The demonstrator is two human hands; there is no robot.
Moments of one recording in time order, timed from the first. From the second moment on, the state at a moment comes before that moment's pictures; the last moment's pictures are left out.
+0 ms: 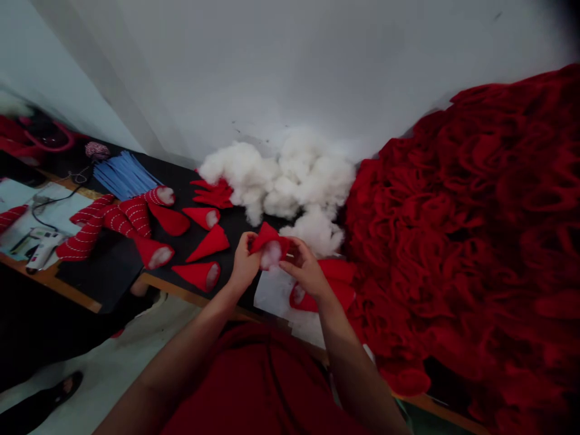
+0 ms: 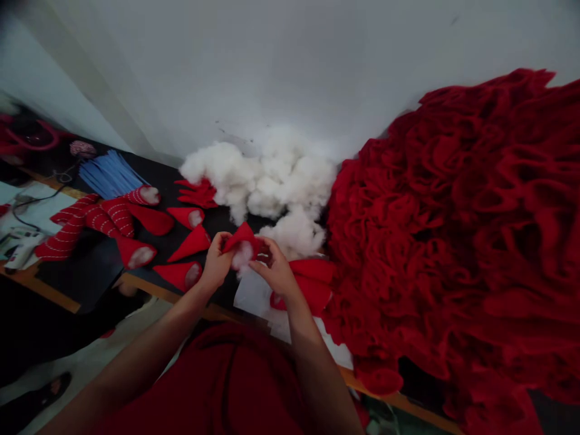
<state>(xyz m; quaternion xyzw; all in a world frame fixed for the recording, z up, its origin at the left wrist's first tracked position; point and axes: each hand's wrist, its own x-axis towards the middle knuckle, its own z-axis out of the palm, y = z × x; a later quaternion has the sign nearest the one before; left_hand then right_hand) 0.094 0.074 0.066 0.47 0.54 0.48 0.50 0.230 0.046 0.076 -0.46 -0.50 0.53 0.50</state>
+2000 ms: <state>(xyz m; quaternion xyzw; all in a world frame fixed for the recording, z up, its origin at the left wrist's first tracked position) 0.107 0.054 0.080 0.14 0.34 0.43 0.83 0.183 0.007 0.075 -0.57 -0.73 0.06 0.37</state>
